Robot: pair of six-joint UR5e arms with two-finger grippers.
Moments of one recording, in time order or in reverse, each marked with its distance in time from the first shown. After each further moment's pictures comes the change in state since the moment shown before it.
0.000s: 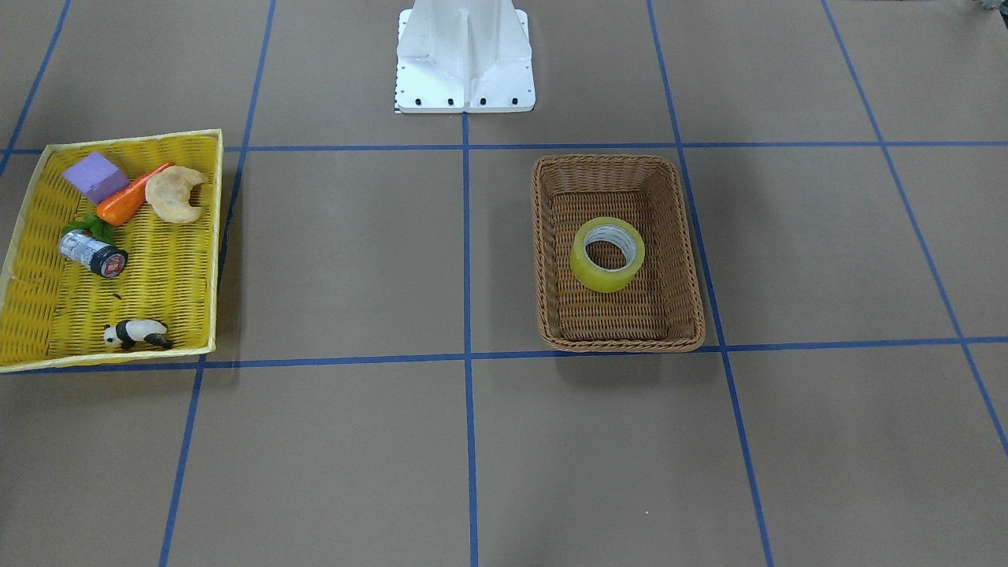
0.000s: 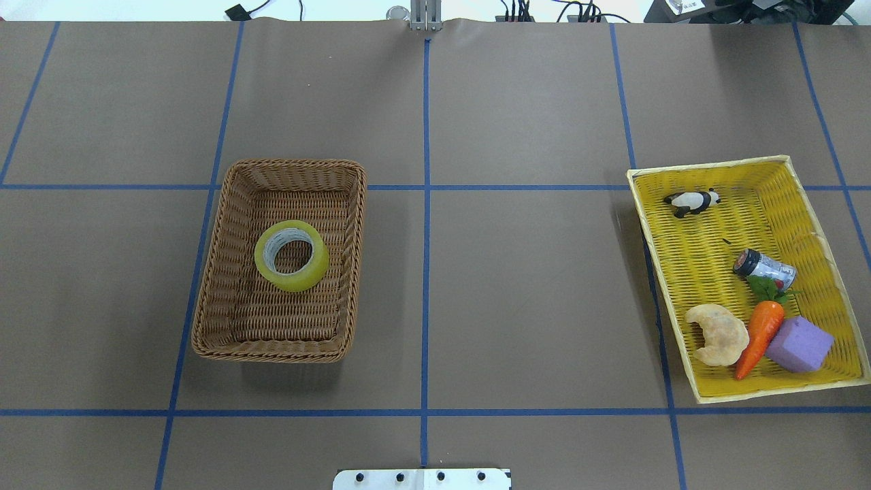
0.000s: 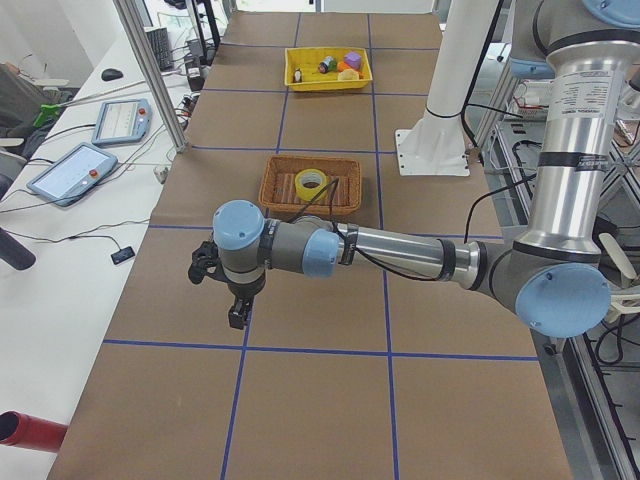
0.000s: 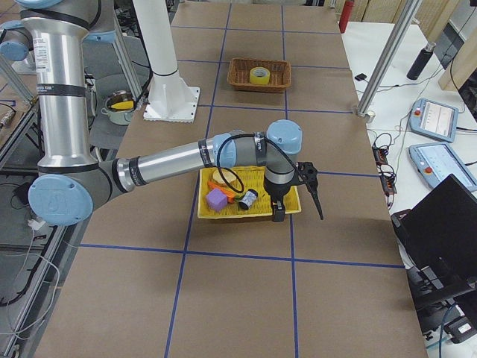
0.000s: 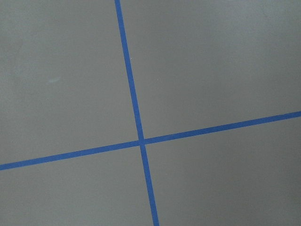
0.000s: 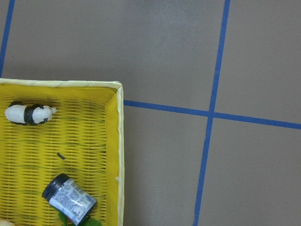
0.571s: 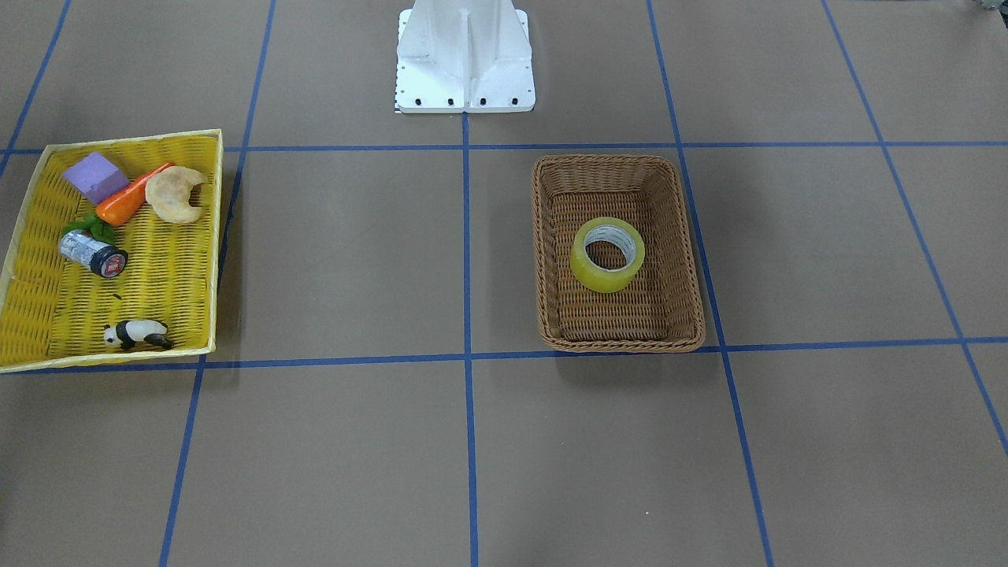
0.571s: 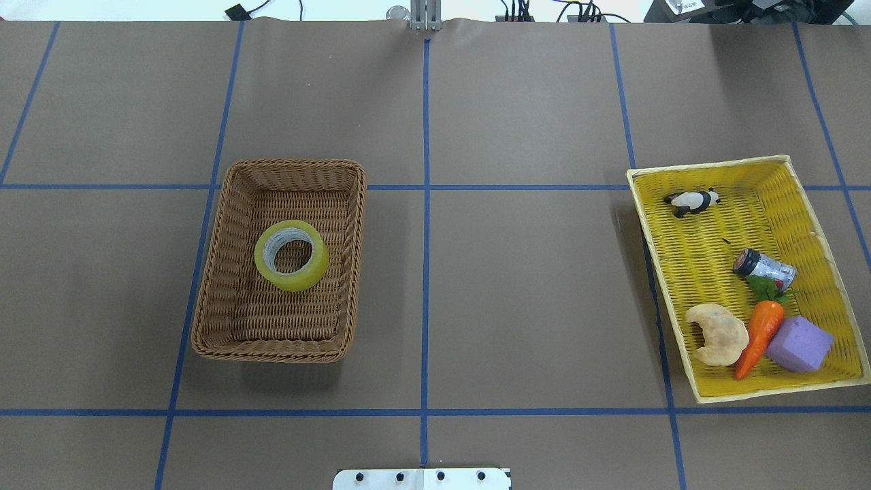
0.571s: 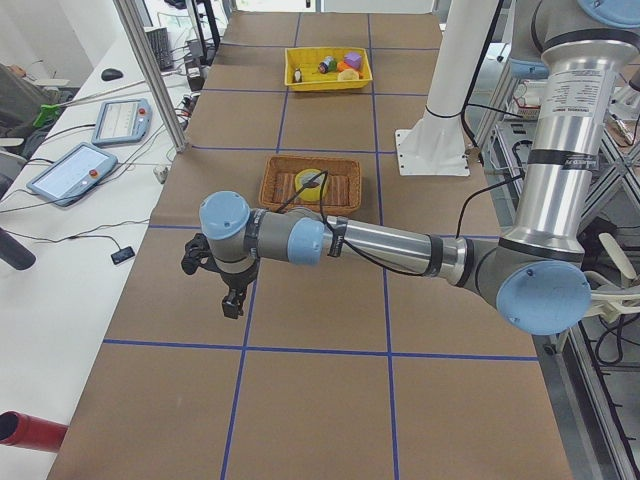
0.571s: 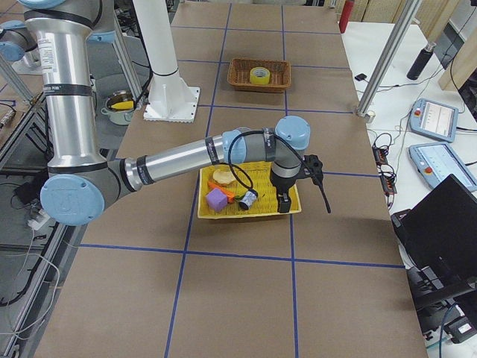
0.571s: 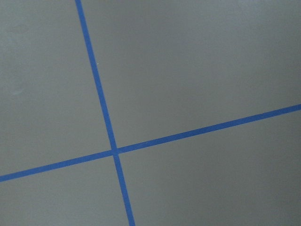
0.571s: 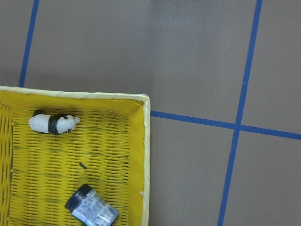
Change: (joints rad) left arm 0.012 -0.051 0.032 0.060 -0.023 0.004; right arm -0.014 0.030 -0.004 -0.001 0.064 0.008
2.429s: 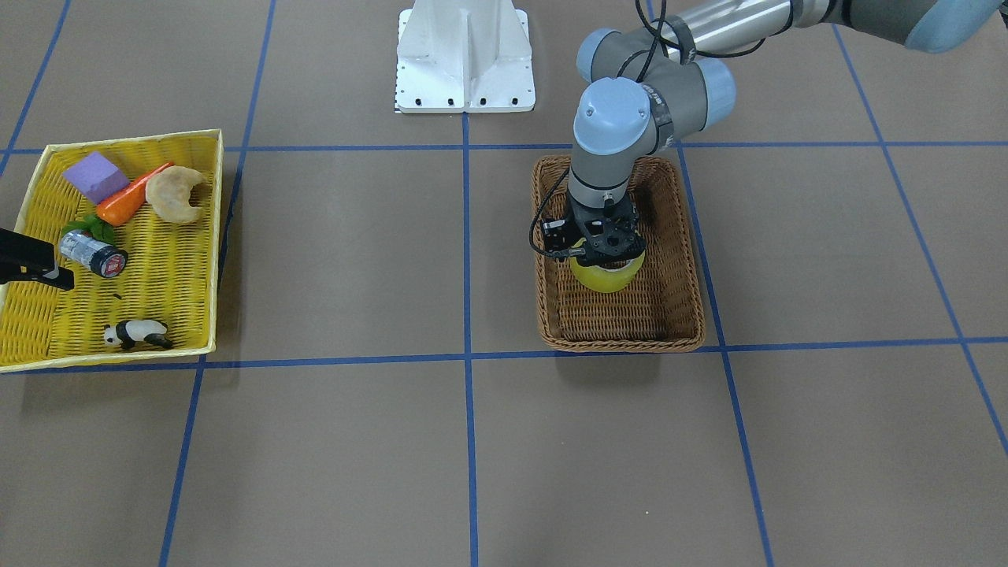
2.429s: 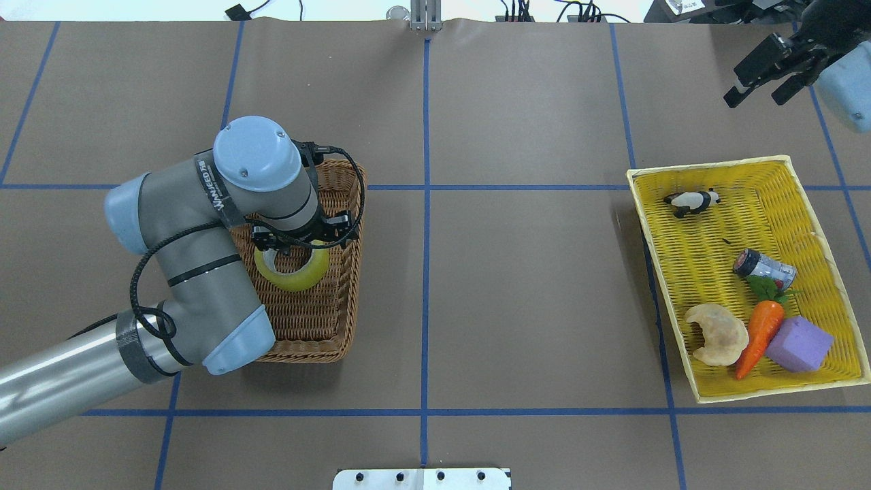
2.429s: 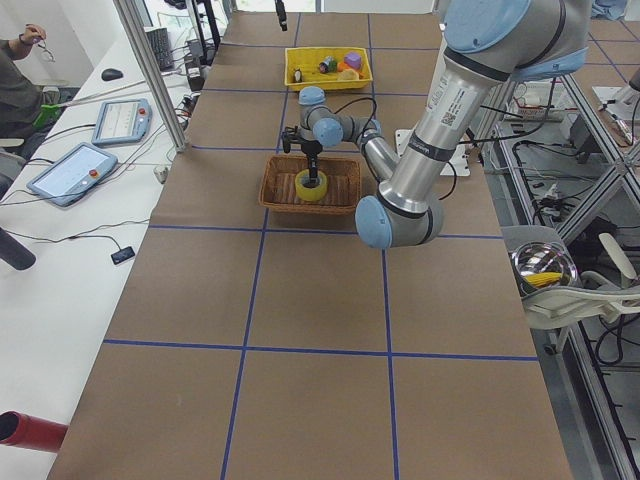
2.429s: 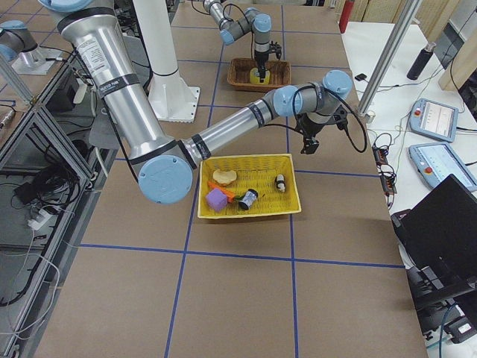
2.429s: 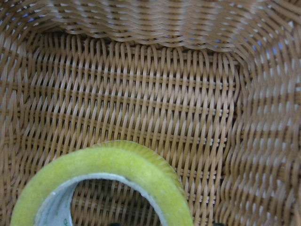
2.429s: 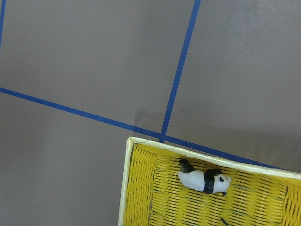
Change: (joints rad) left arm 0.933 -0.473 -0.093 -0.014 0.454 -1.324; right arm -0.215 0.402 -0.169 -0.116 0.177 0.120
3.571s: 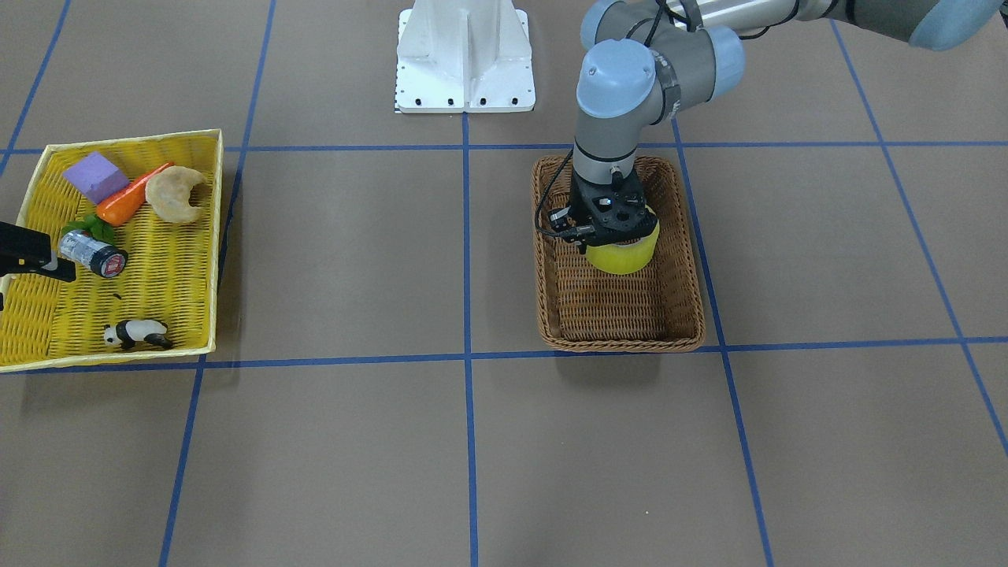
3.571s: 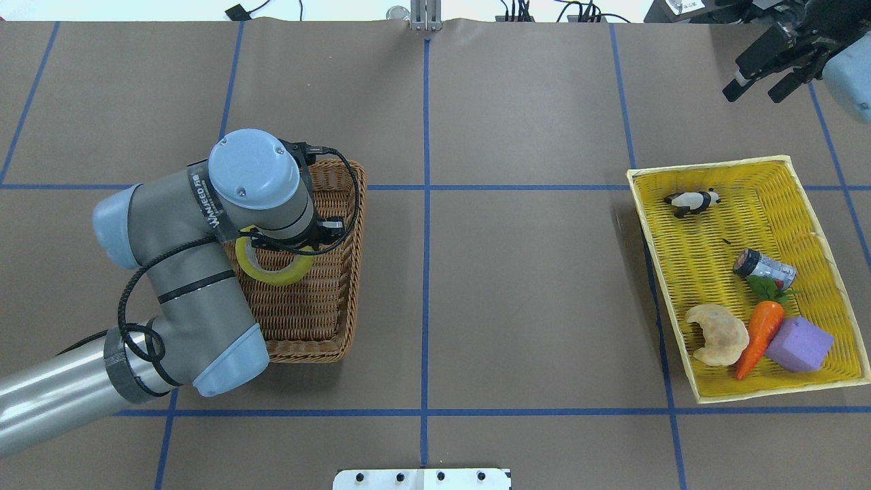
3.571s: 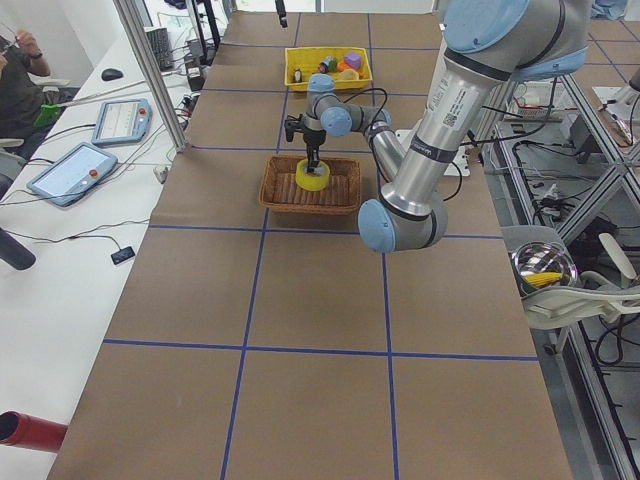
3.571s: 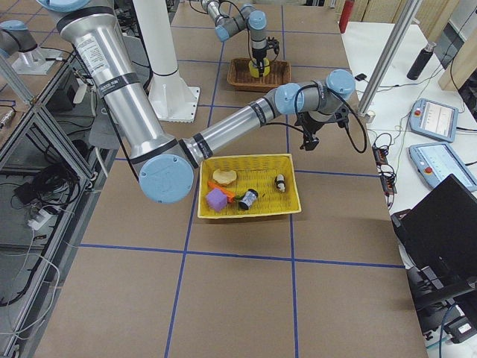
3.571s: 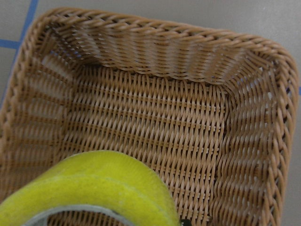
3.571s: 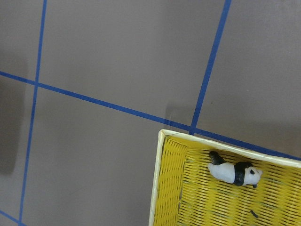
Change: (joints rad) left arm 0.056 0.005 -0.001 0.039 0.102 -0.035; right arm 0.010 0.008 -0.012 -0.018 0.049 -0.015
